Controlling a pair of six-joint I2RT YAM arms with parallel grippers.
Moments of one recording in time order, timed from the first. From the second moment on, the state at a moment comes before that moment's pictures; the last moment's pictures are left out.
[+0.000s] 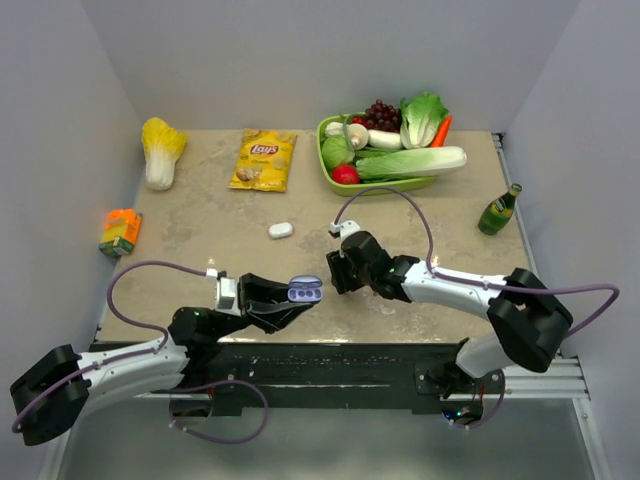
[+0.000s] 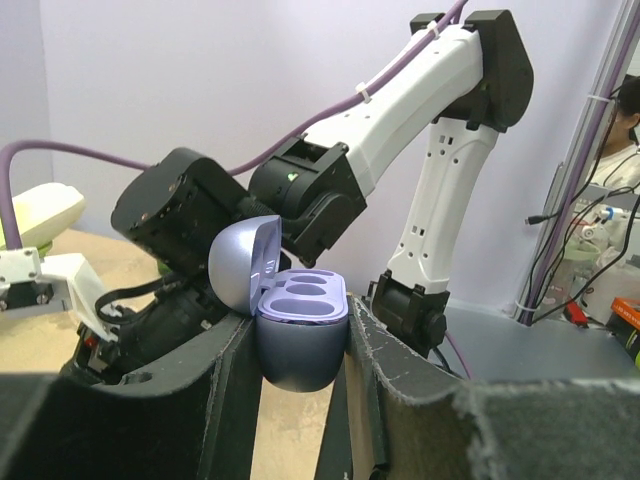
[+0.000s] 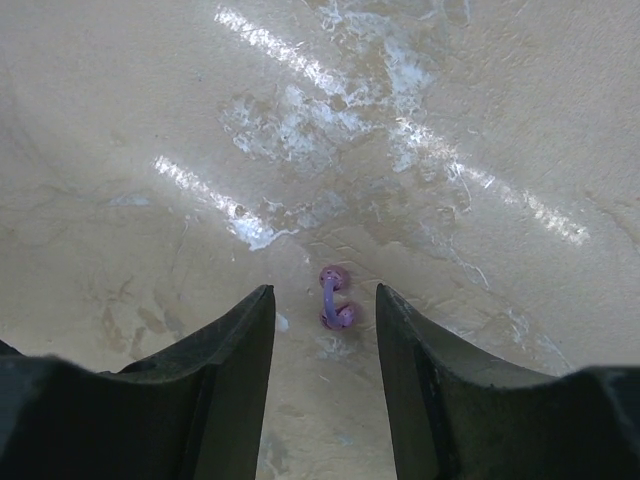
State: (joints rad) left arm -0.96 0.78 0.05 1.27 0.31 -0.36; right arm 0.86 1.45 0.77 -0.12 0.11 0.35
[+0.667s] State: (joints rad) left arm -0.96 0.78 0.05 1.28 0.30 -0.36; right arm 0.87 1.53 0.77 -0.11 0.11 0.32
